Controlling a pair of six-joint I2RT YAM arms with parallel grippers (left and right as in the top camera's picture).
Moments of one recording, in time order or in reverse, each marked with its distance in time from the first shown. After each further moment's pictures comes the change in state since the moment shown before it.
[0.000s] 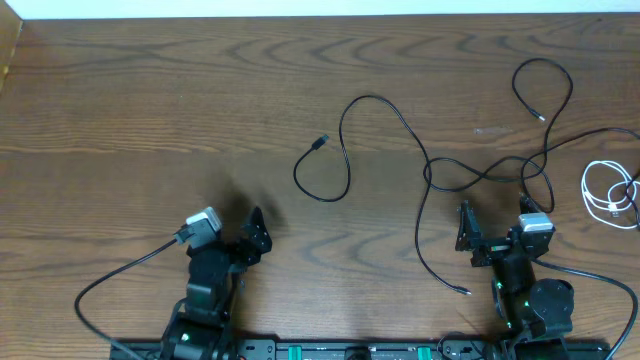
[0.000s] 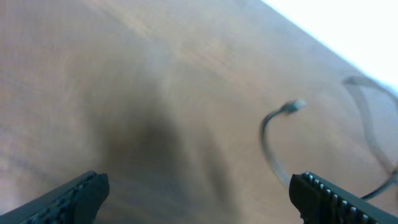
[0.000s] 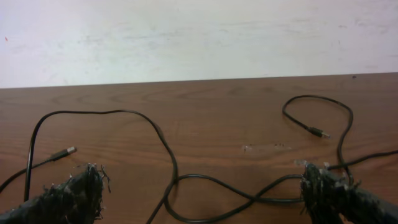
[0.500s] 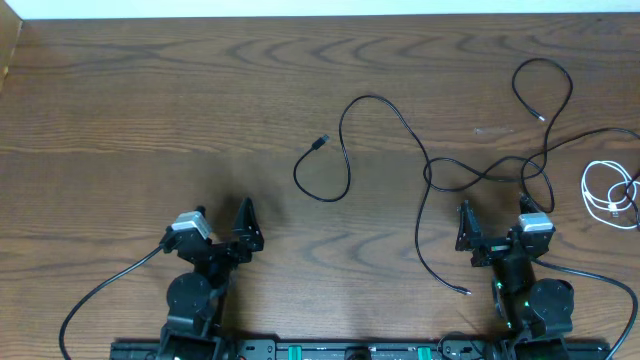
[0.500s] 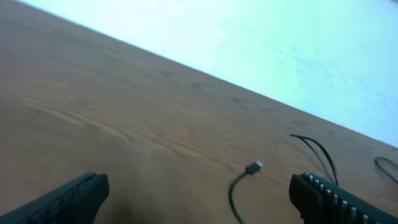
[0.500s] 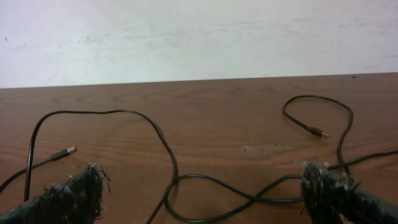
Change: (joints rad) left arm 0.068 -0.312 0.010 -0.021 0.048 0.222; right arm 0.000 0.000 0.000 0.000 0.000 0.000
